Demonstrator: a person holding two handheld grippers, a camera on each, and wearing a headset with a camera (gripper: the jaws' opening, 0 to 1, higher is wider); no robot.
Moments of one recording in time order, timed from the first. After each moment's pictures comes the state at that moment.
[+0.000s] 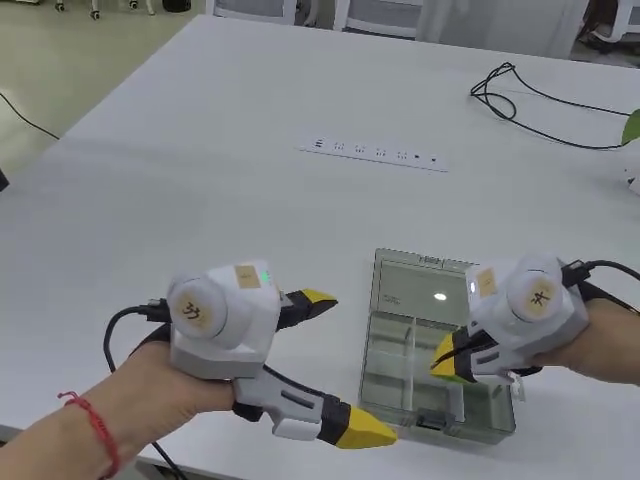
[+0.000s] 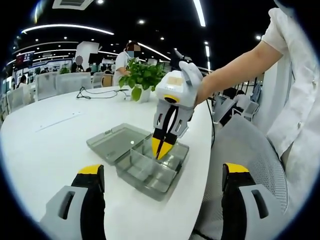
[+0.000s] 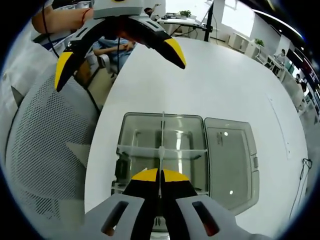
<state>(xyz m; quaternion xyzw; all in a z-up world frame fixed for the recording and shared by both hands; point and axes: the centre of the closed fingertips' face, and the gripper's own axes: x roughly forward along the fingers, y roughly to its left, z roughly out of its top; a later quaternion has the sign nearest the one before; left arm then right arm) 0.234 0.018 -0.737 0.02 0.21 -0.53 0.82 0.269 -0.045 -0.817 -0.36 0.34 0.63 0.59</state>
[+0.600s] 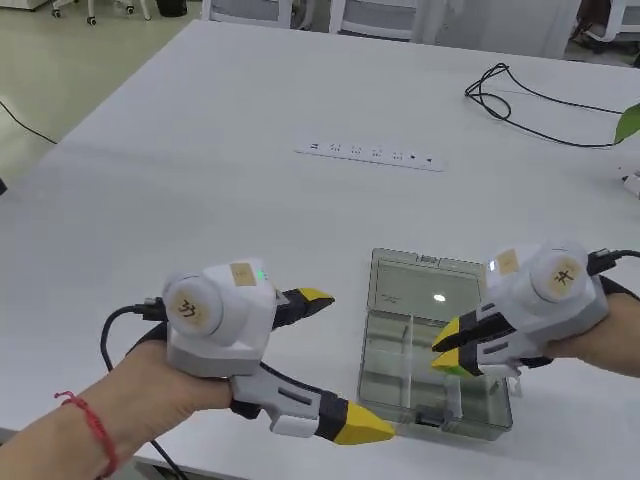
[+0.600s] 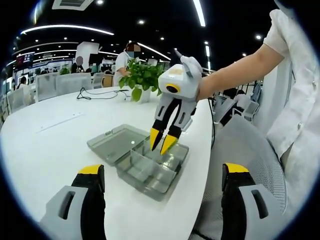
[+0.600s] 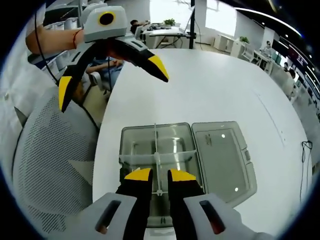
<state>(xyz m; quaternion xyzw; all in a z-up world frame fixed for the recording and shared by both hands) 0.234 0.018 -0.735 0.02 0.21 -0.53 0.82 0.275 -0.048 -0.789 -0.29 0.34 0.62 0.65</state>
